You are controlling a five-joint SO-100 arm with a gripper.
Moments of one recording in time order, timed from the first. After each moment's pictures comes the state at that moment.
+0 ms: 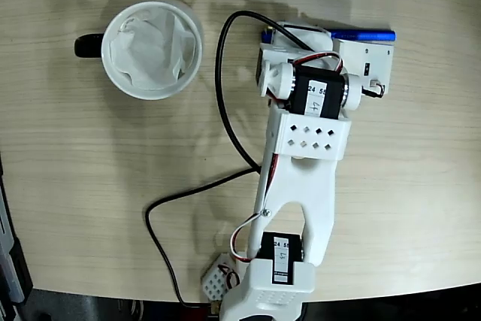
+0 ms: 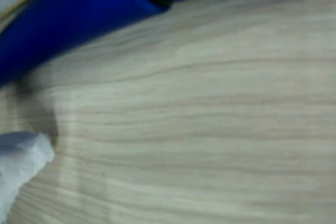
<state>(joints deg) 3.7 28.5 27.7 92.5 -4.0</state>
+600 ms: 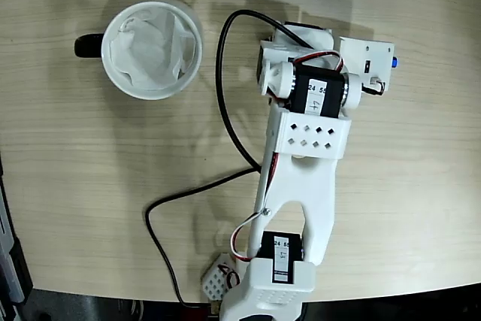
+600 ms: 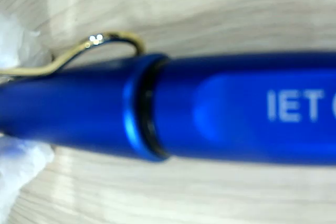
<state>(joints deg) 3.8 28.7 27.7 91.3 -3.6</state>
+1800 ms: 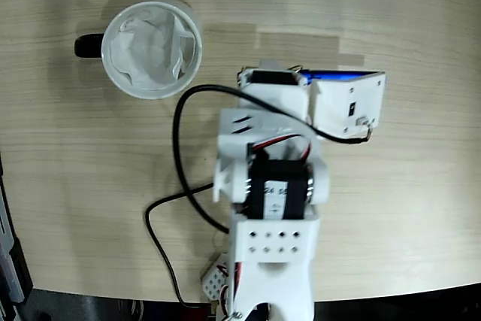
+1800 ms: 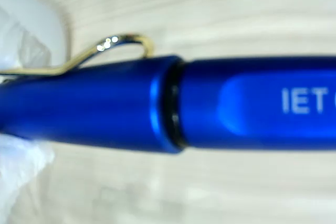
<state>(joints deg) -3.3 69.3 71.8 79.5 -0.6</state>
